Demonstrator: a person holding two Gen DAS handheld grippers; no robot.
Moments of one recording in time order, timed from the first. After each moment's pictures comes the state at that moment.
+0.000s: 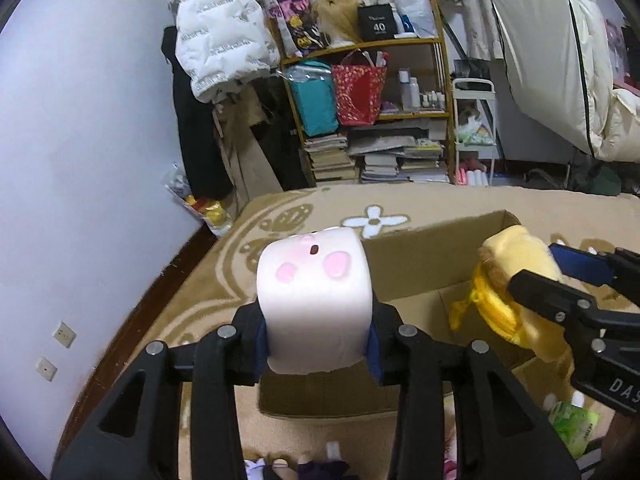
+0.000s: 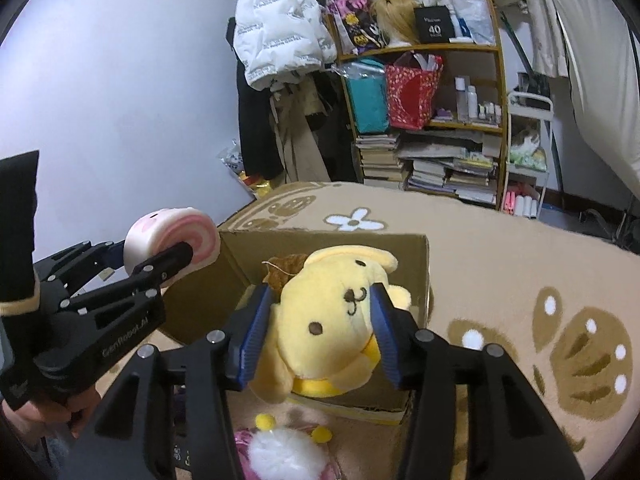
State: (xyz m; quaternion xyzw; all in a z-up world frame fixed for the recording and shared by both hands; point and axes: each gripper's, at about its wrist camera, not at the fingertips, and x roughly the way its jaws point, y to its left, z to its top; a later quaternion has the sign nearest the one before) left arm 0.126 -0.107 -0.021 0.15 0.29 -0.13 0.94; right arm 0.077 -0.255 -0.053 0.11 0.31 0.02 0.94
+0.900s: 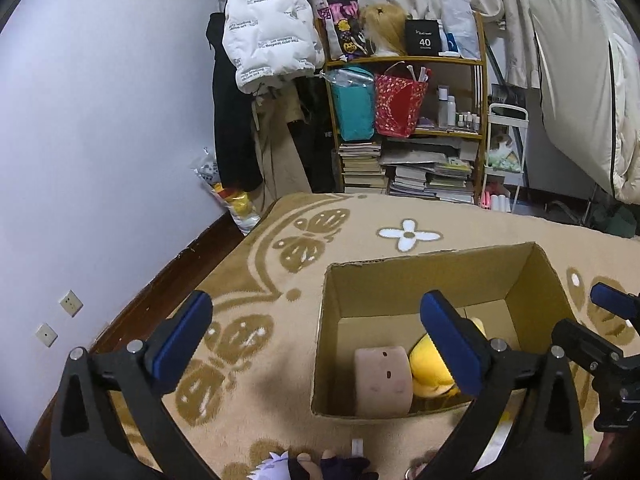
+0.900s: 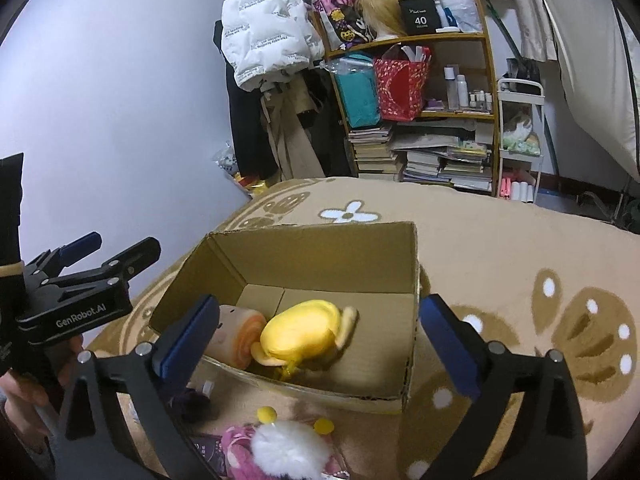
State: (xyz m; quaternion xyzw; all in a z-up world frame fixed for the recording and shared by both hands) left arm 0.129 -0.067 0.002 0.09 0.29 -0.08 0.95; right arm 0.067 -0.263 -0.053 0.13 0.31 0.01 0.94
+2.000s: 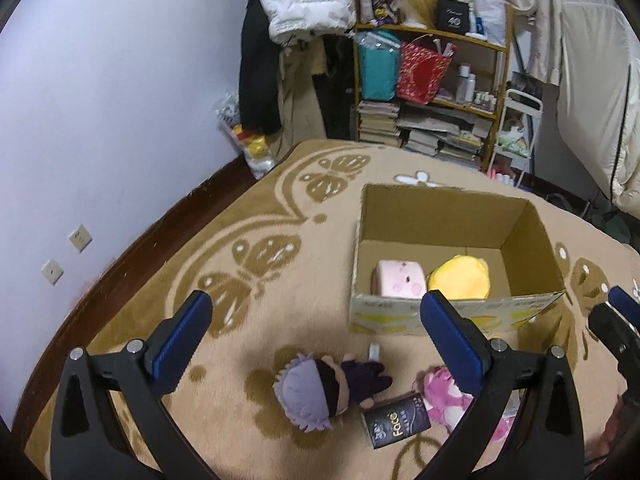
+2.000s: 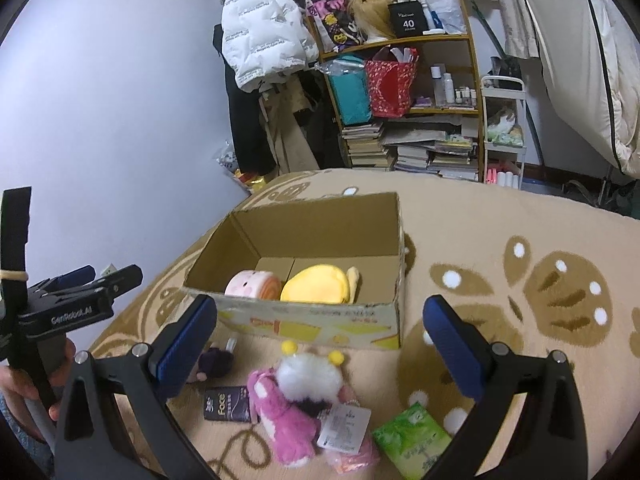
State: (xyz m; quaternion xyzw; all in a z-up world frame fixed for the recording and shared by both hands) left arm 0.072 -0.011 0.003 0.05 0.38 -0.05 0.92; right arm -0.007 -0.246 -0.035 0.14 0.32 0.00 0.94
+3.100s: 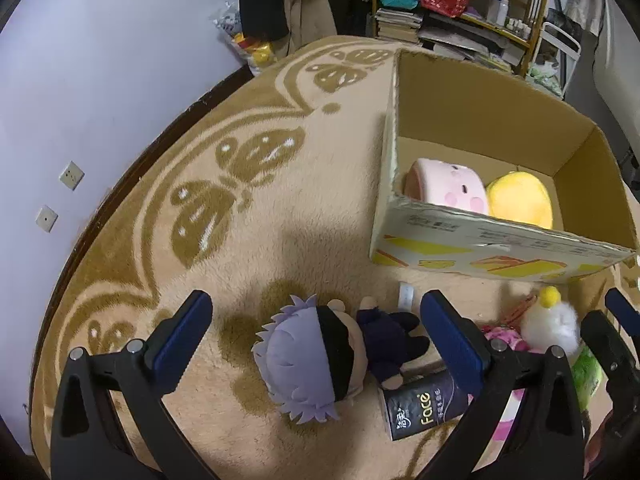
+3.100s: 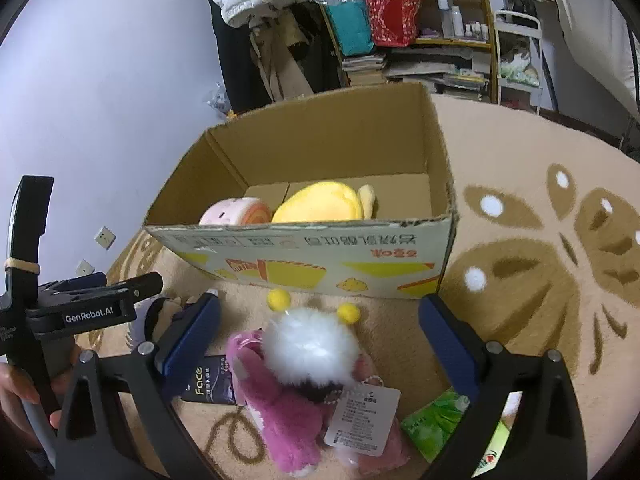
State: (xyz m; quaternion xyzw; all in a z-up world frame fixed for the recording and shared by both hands) left arm 0.117 -0.013 -0.092 0.06 0.53 -0.01 0.85; right arm 0.041 -0.233 -0.114 0.16 0.42 0.02 0.89
